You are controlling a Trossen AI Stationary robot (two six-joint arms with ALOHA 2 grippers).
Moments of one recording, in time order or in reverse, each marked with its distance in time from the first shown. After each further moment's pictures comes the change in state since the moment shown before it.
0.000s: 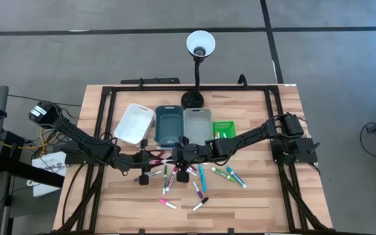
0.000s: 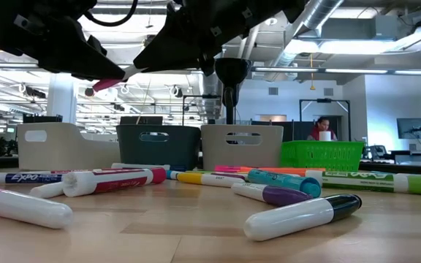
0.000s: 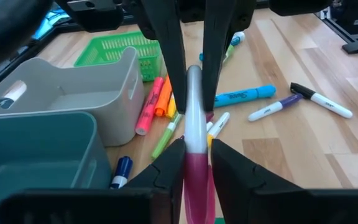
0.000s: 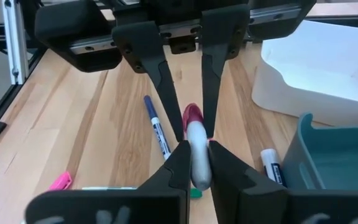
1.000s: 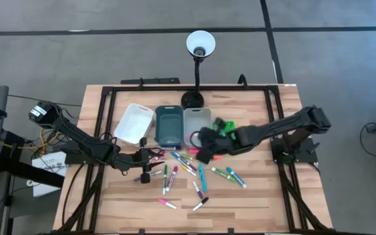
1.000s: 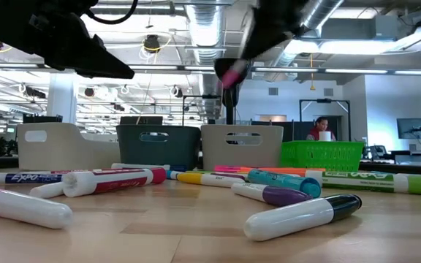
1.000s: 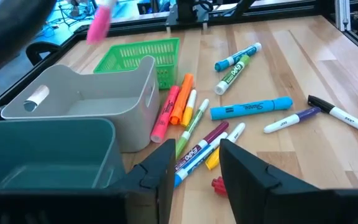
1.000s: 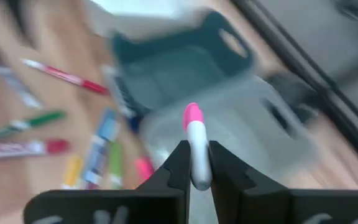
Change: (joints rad) left arm 0.002 0.000 0.002 0.025 -0.062 -0.002; right arm 0.027 -0.332 0.001 -0.803 0.454 0.374
